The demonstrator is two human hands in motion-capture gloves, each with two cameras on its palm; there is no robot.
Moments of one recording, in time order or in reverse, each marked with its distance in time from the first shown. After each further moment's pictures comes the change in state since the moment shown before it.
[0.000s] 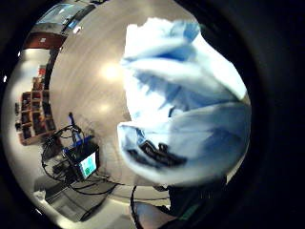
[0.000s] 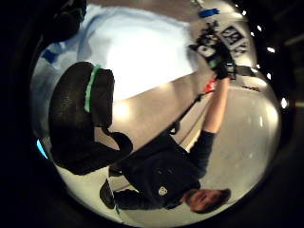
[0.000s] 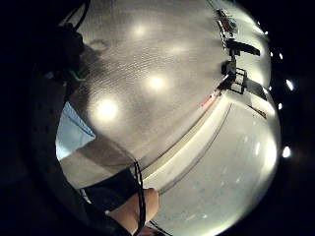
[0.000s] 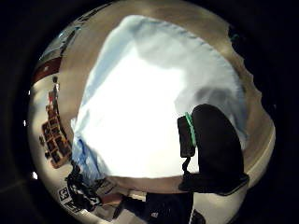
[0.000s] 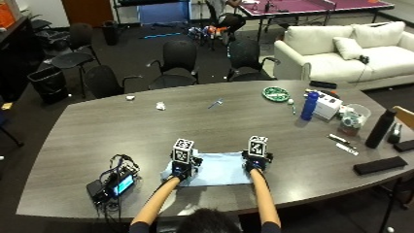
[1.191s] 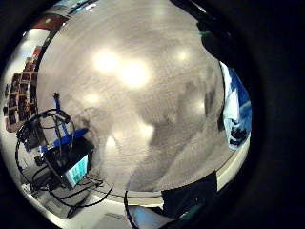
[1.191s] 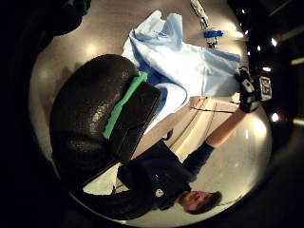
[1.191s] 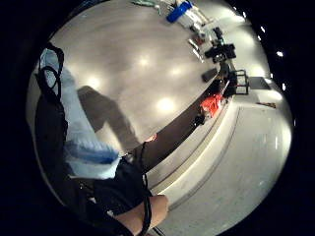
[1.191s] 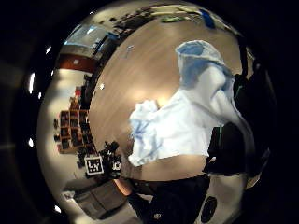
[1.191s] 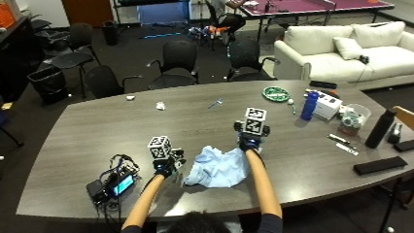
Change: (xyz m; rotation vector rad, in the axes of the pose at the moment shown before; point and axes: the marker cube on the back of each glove) left arm -0.074 0.007 -0.002 0.061 0.267 -0.045; right arm -0.017 0.069 -0.159 0.305 -0.105 0.004
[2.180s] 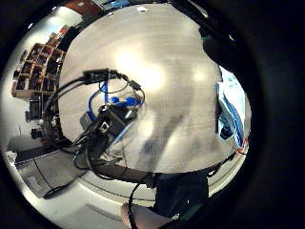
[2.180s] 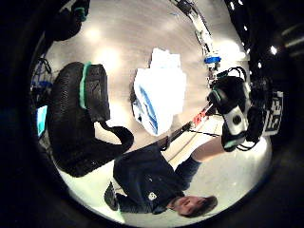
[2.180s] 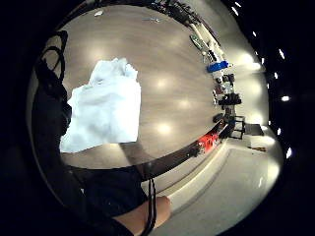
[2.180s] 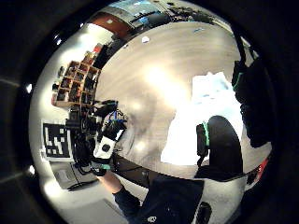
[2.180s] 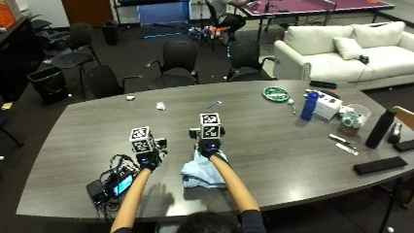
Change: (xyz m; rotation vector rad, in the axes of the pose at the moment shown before) left arm -0.065 0.018 -0.074 0.139 -0.042 -0.217; right arm -0.207 0.070 0.027 -0.002 0.014 -0.416
